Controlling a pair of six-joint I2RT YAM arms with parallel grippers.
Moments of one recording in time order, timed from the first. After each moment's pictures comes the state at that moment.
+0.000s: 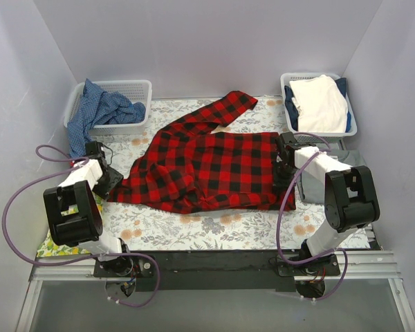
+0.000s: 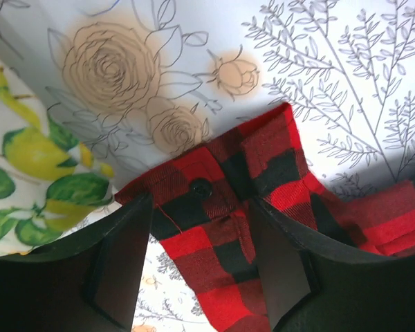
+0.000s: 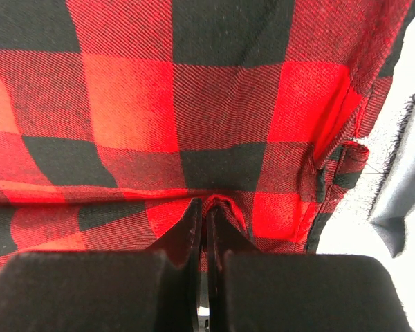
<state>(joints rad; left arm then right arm) 0.25 1.52 0.88 -0.62 -0.19 -0.74 0.25 1.64 1.00 -0.77 -0.05 0.31</state>
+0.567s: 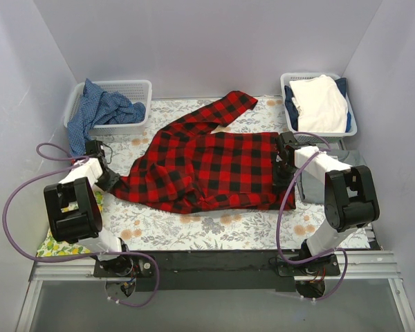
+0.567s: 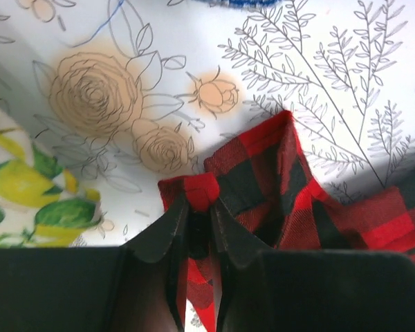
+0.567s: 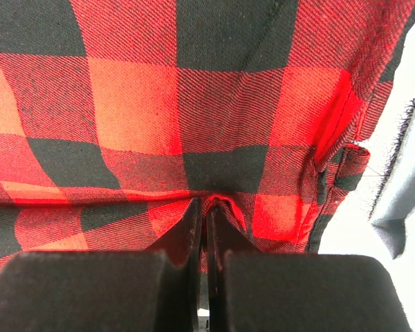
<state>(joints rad) 0.25 1.57 0.89 -0.54 -0.17 -0.69 0.25 1.64 1.01 -0.77 -0.05 0.31</state>
